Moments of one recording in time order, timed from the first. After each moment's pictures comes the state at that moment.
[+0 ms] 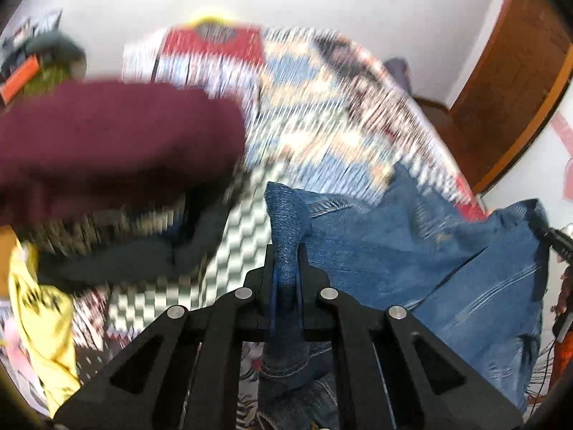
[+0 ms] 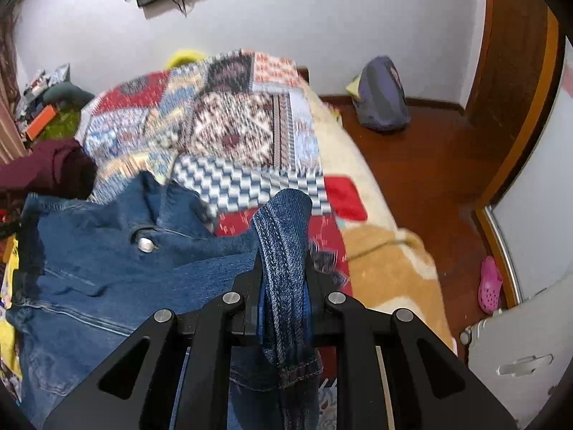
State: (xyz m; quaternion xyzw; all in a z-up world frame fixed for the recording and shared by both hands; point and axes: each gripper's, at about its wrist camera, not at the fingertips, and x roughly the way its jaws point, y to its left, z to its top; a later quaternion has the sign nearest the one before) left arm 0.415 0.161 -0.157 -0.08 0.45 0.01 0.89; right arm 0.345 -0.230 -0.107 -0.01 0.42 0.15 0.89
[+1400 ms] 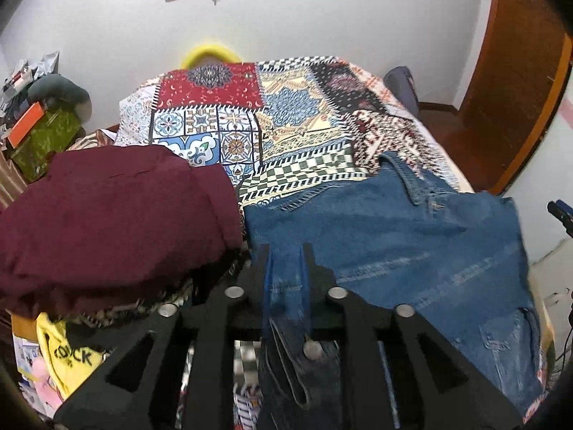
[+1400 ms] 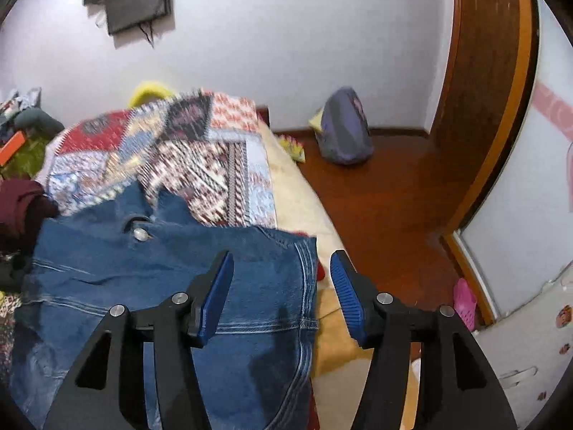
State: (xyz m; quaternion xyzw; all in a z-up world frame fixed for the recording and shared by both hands) left arm 0.446 0.155 -0.128 -0.02 0.43 0.03 0.90; right arm 0.373 -0.242 -0.083 -0.02 0.37 0.07 0.93
